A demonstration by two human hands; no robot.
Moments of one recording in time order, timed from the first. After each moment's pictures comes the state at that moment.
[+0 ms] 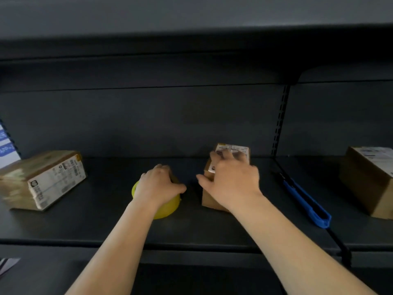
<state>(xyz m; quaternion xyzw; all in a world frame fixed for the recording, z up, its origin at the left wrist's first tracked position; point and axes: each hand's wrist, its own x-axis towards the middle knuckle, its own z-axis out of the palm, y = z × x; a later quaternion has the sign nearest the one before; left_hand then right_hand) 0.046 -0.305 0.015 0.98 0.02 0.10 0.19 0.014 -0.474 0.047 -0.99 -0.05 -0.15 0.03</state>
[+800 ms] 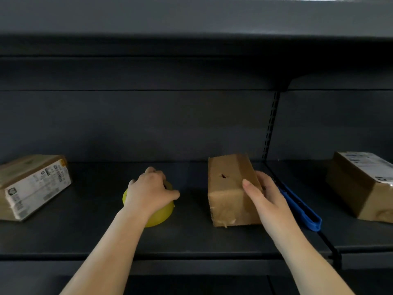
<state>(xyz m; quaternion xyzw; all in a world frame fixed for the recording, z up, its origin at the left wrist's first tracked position) 0.047 -0.303 0.013 0.98 0.00 0.10 0.18 -0.023 -0.539 0.007 -0.78 0.02 -0.12 0.61</state>
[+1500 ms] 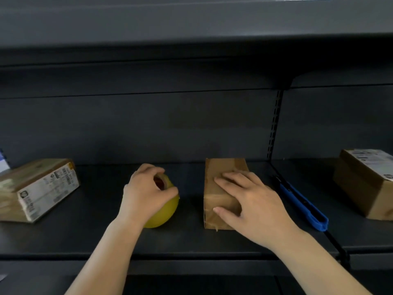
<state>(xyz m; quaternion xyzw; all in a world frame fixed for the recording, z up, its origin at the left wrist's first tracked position) 0.029 -0.292 0.015 0.91 -0.03 0.24 0.34 -0.025 -0.526 0.021 -0.95 -0.20 -0.22 0.12</state>
